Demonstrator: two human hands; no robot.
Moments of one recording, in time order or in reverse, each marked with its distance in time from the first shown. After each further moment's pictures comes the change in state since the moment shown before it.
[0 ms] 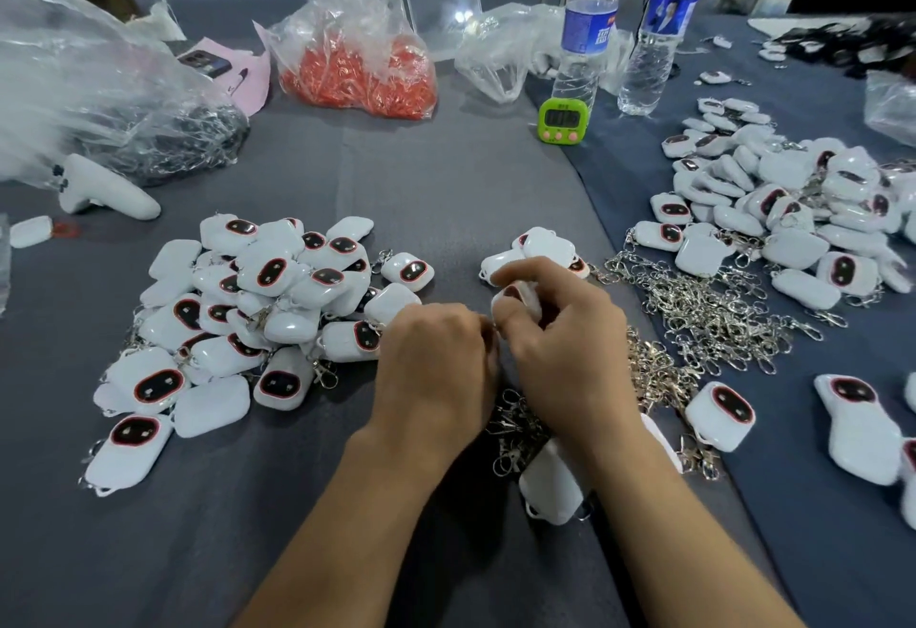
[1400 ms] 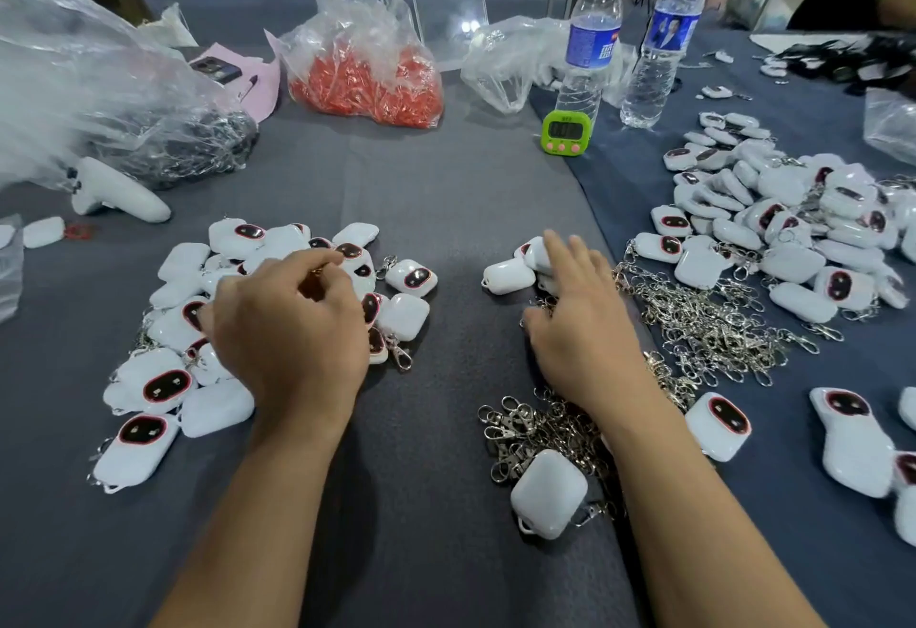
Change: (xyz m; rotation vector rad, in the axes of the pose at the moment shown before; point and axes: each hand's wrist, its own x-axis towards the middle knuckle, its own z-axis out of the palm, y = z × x) left_hand 0.009 -0.053 -0.039 -0.117 0.503 -0.686; right_hand 0.033 0.021 -0.008 -0.507 -0.220 -0.015
